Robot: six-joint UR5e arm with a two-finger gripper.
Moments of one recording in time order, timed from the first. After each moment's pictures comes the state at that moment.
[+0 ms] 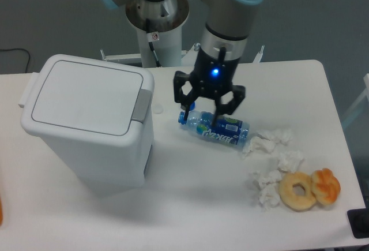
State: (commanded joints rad) arm 2.51 -1.71 -1.48 -1.30 1.20 0.61
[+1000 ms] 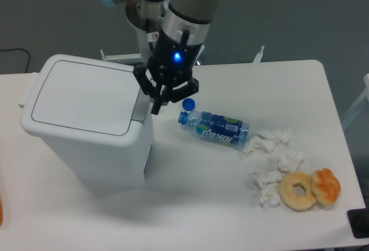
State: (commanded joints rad) arm 2.46 -1.65 -1.50 -1.37 1.10 0.53
